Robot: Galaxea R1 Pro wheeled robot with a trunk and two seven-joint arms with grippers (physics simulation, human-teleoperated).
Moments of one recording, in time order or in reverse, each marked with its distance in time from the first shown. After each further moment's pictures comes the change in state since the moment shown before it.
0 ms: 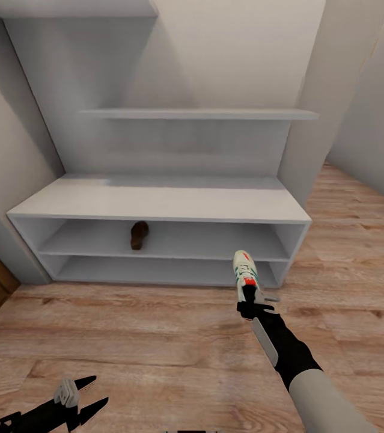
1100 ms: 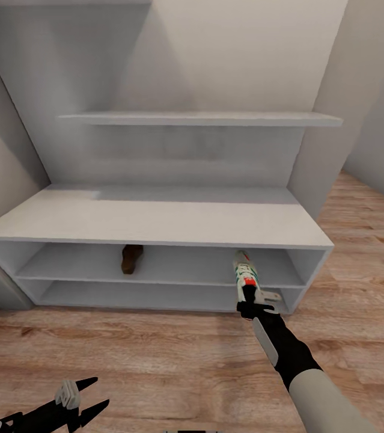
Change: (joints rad) left arm 0.000 -0.002 -0.012 0.001 -0.007 0.000 -0.003; right arm 0.000 0.000 0.000 0.000 0.001 0.000 0.000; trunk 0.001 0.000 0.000
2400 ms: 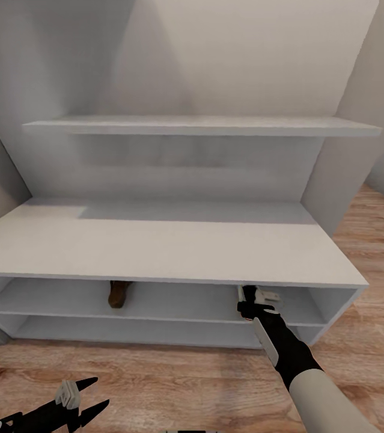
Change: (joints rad) left arm 0.000 0.000 0.000 0.000 0.000 -0.001 0.000; right arm 0.000 -0.001 -0.002 0.000 0.002 0.000 0.000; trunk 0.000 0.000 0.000
